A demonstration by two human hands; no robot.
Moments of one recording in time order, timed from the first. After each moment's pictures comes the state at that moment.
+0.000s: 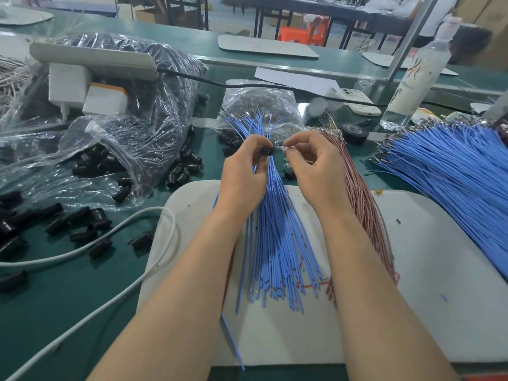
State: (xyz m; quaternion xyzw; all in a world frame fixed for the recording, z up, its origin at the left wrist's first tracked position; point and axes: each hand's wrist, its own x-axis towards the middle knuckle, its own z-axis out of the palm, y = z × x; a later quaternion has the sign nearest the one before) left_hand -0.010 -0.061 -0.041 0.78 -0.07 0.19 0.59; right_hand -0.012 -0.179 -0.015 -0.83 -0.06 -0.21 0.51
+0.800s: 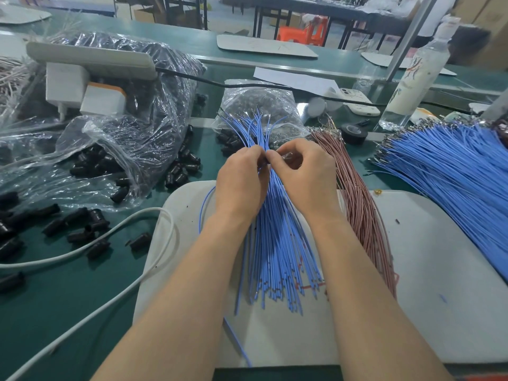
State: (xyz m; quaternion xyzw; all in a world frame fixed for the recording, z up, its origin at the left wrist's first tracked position) left_hand -0.010 -0.062 -0.043 0.88 -0.05 0.24 0.40; right_hand -0.017 -0.166 -0.016 -0.88 -0.06 -0.24 0.41
